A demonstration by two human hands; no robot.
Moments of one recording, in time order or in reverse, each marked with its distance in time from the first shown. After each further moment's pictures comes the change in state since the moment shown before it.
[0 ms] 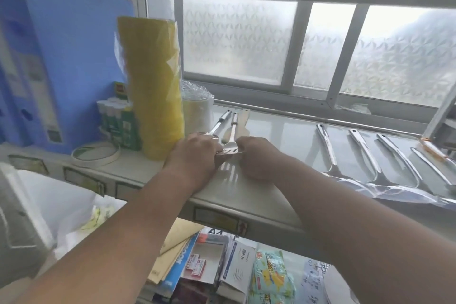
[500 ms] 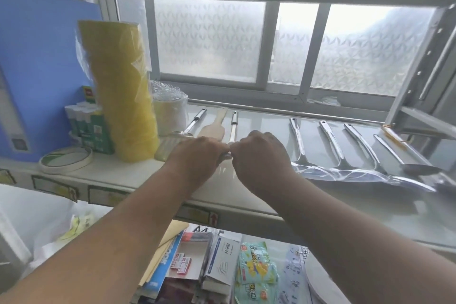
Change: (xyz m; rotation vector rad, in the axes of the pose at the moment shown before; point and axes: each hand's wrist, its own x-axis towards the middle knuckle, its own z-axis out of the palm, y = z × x) left_hand -0.003 0.063 -0.021 -0.009 -0.009 0.174; right_hand -0.076 0.021 -0.014 -0.363 0.410 -0.143
